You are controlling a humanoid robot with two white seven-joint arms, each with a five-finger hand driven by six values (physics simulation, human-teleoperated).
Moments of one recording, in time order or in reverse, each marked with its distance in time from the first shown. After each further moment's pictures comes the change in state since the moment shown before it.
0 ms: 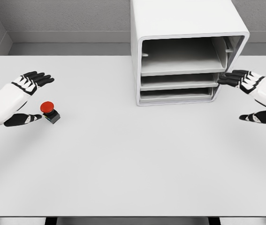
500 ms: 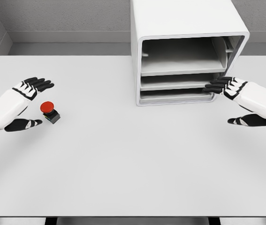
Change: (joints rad) left arm 0.034 -0.011 0.007 0.002 0.007 0.000 0.001; right arm -0.077 0.108 0.023 -0.002 0.045 0.000 0.134
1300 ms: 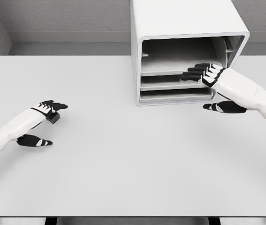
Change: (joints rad) left arm -0.026 -0.137 0.066 0.089 0.148 -0.002 -0.430; right arm -0.141 0.173 0.060 0.010 0.038 0.000 0.028
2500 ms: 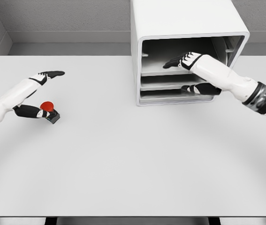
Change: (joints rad) left arm -0.212 -0.020 -0.039 0.121 0.181 0.000 -0.060; right arm -0.232 0.179 0.131 0.249 0.040 0.000 0.036
